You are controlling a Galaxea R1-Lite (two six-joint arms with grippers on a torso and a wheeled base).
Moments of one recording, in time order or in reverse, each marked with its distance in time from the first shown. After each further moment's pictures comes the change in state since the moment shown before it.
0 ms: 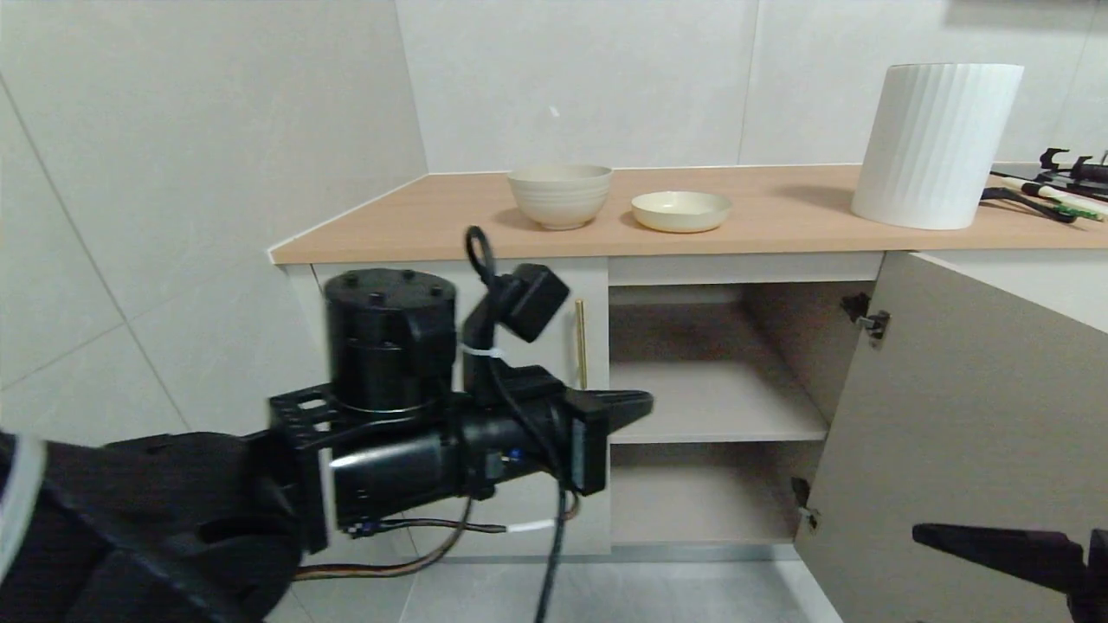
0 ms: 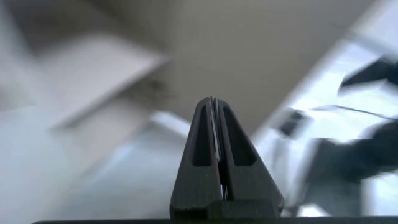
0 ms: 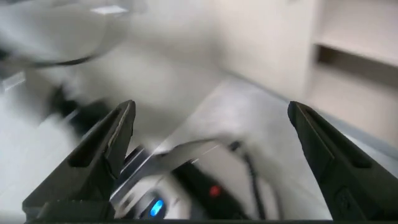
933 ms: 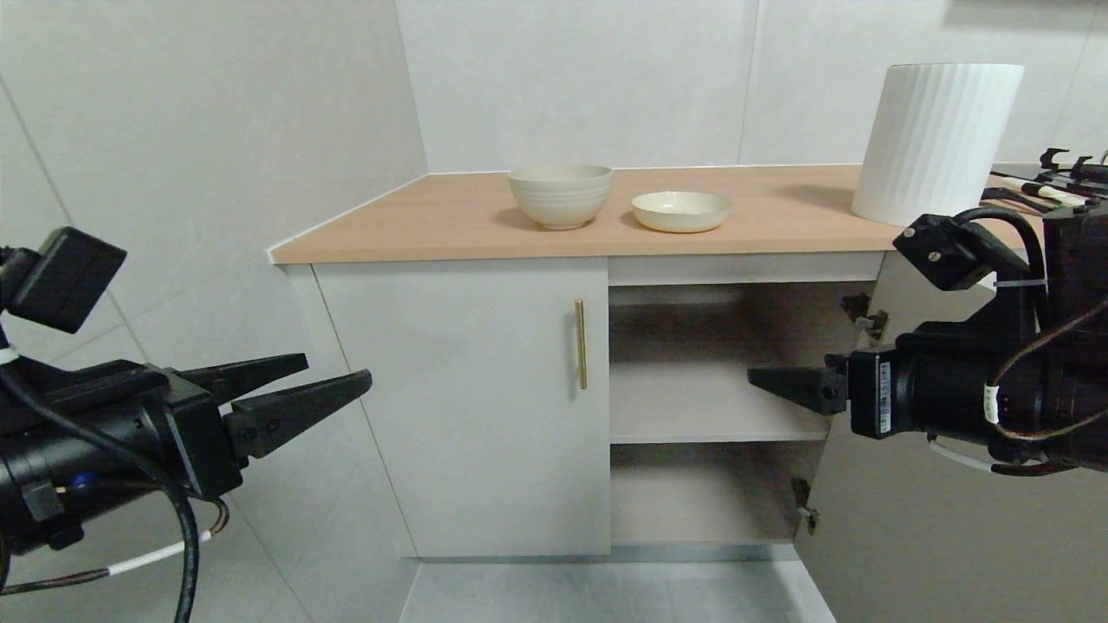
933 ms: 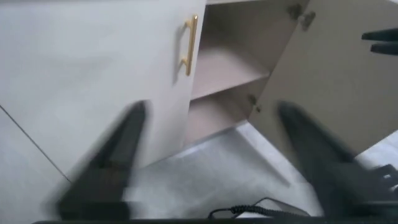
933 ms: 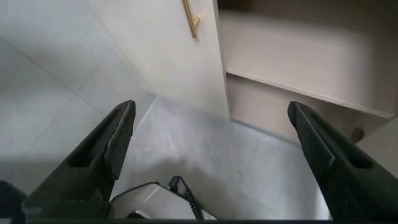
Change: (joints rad) left arm 0.457 -0.545 0.198 0.307 0.006 0.087; right arm -0.166 0.423 -0.457 0.128 -0.184 -0.086
